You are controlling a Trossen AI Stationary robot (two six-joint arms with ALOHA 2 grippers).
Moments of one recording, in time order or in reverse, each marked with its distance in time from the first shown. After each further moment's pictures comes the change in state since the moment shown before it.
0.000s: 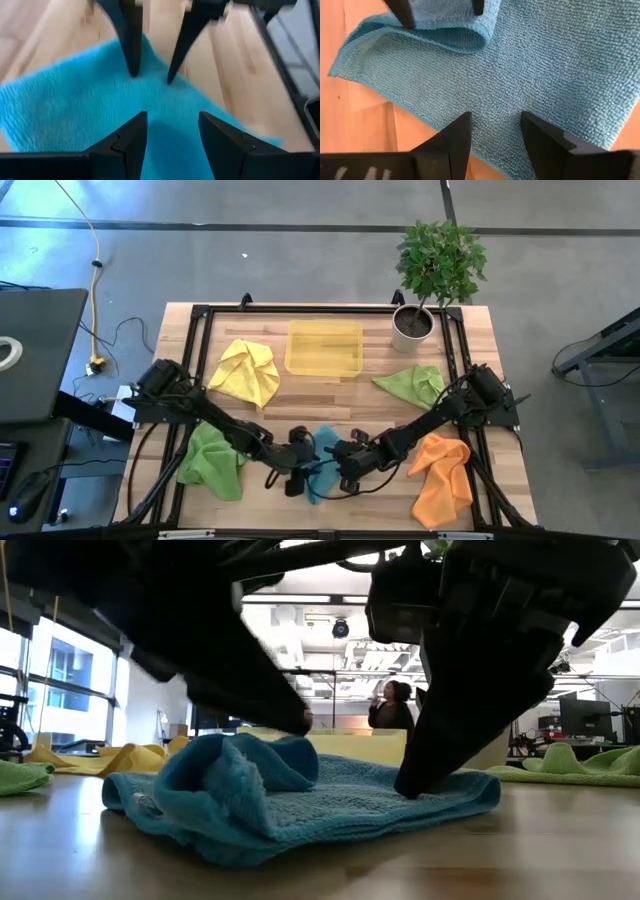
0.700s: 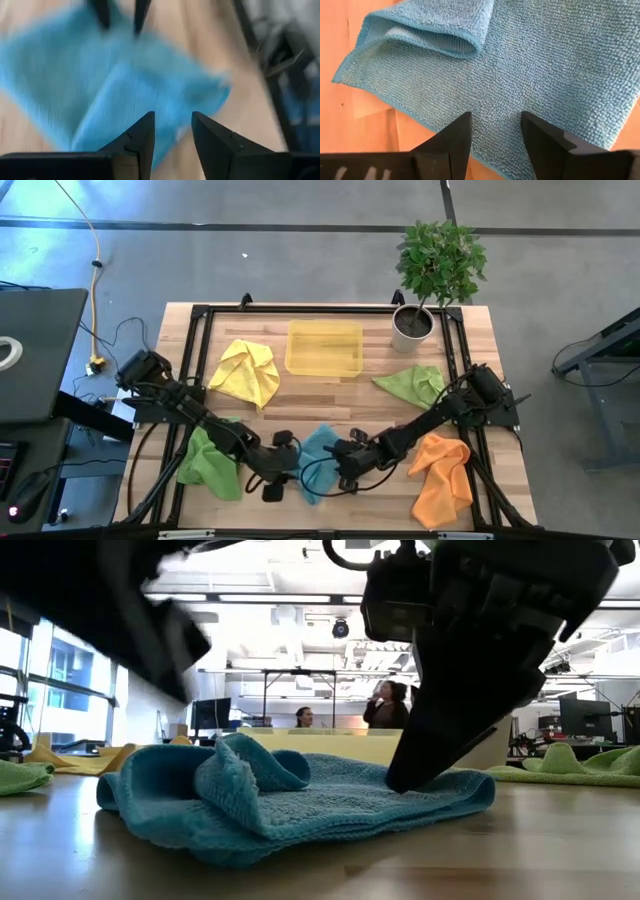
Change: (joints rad) left arm -0.079 -0.164 0.000 -0.267 0.059 0.007; right arm -0.008 0.000 0.000 0.018 0.000 0.001
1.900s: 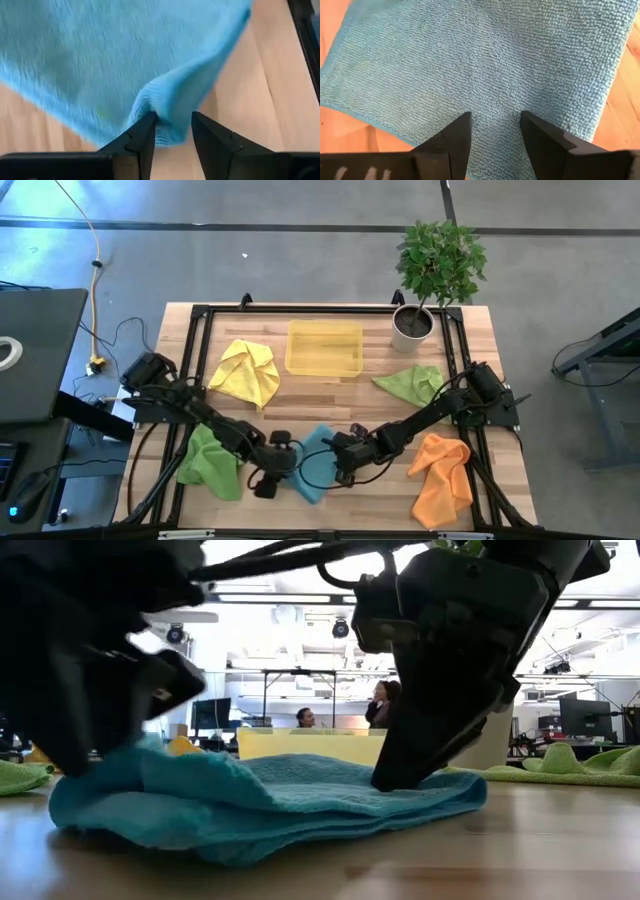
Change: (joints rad) left arm 0.036 0.035 0.000 -0.213 0.175 0.066; right arm -0.037 0.000 0.000 -0.027 -0.006 0.042
